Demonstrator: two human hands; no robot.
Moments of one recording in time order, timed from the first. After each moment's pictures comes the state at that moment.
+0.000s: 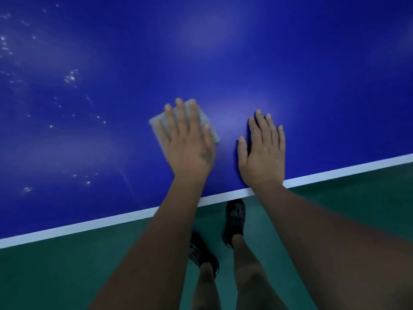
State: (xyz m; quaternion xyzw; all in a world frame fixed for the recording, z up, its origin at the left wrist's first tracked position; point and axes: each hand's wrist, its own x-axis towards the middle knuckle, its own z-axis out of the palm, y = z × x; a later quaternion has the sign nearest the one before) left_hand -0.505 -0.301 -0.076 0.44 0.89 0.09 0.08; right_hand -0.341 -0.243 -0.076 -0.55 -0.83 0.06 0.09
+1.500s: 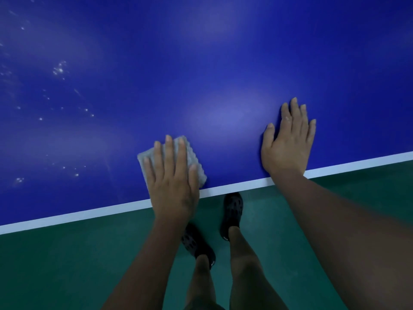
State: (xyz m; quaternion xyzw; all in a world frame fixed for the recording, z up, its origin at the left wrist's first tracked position) left_hand -0.461 -0.392 -0.064 0.47 0.87 0.06 0.11; right_hand -0.280 -0.194 -0.075 -0.62 -0.78 0.07 0.08
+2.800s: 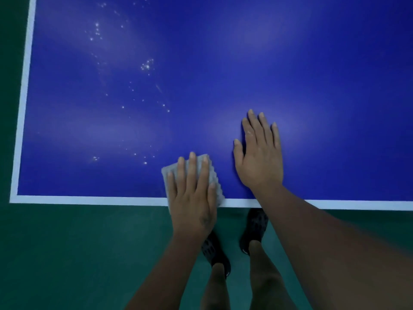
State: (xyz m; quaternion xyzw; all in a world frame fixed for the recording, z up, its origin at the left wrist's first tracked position) left_hand -0.516 -0.471 -0.064 0.44 0.89 0.06 0.09; right_hand -0.446 -0.281 -0.072 -0.41 -0.90 0.11 0.07
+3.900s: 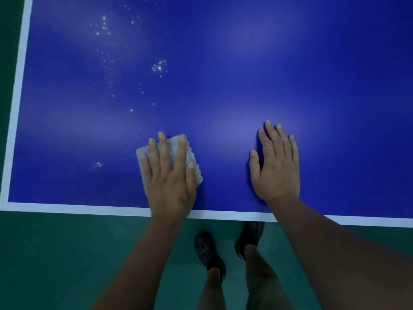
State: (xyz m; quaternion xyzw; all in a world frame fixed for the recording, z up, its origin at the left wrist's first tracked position) left_hand -0.617 -0.467 -0.067 0.39 0.92 0.06 0.08; right_hand -0.450 -0.281 -0.074 -0.41 -0.90 0.08 0.08
